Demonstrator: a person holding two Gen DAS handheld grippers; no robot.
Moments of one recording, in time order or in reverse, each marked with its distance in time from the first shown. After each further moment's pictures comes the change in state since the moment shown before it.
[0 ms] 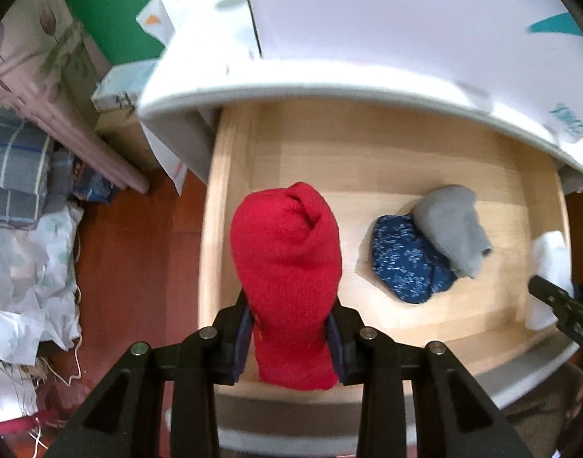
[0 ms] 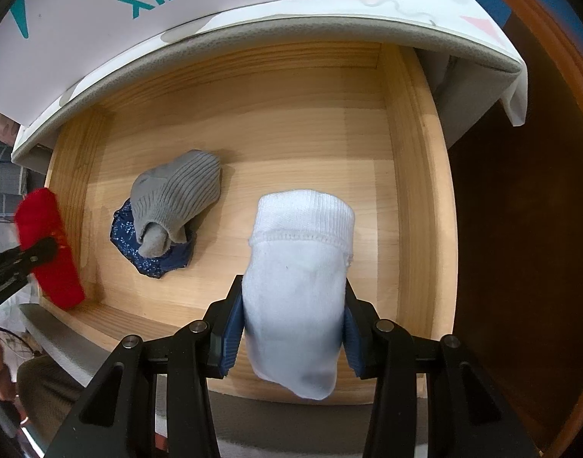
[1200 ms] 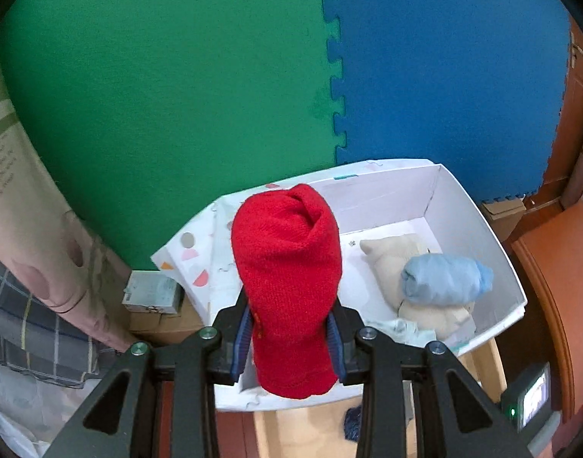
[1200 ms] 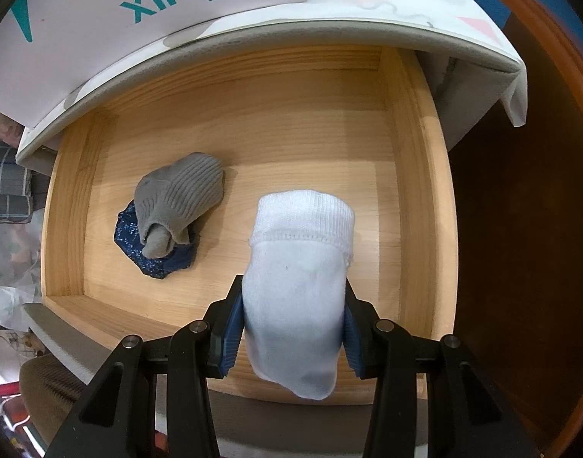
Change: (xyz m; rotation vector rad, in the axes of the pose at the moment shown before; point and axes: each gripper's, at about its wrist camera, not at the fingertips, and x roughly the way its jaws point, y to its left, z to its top) left arm -0.192 -0.043 0.156 0.193 -0.489 0.014; right arm -0.001 -0.004 -0.001 0.011 -0.006 0.024
